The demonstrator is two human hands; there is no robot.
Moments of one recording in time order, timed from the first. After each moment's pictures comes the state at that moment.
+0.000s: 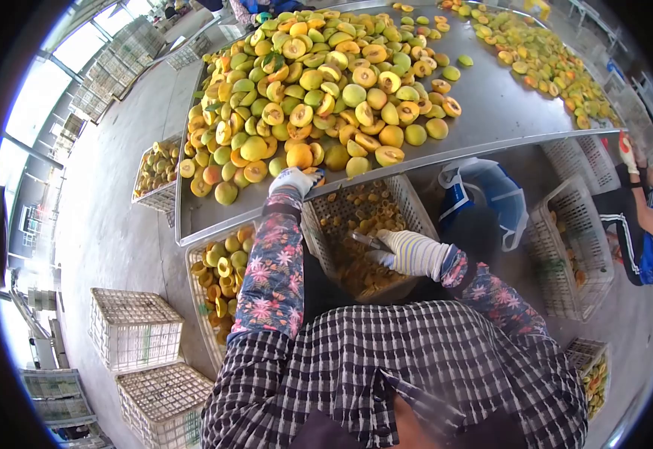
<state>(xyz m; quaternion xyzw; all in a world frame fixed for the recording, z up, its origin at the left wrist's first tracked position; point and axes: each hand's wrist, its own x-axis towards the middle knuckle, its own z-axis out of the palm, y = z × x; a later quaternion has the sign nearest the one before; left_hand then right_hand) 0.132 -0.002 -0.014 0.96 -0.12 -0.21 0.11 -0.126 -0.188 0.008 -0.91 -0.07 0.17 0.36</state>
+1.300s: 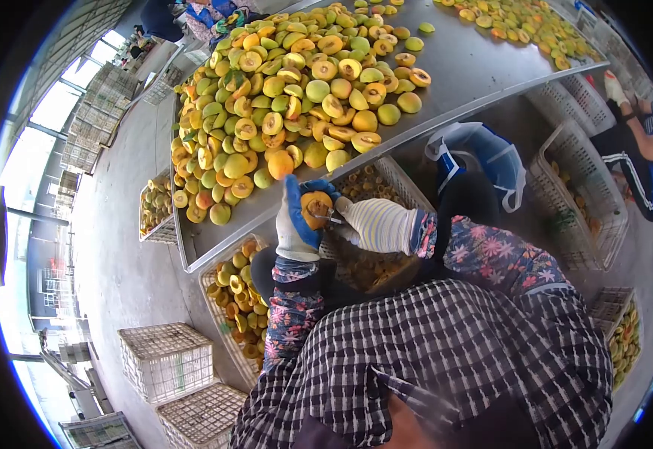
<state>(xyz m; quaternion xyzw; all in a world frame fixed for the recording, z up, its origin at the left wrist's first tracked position) -0.001 -0.016 0.020 0.45 -0.01 -0.31 0.84 -0.103 -0.162 0.042 -0.83 0.01 0.16 0.53</state>
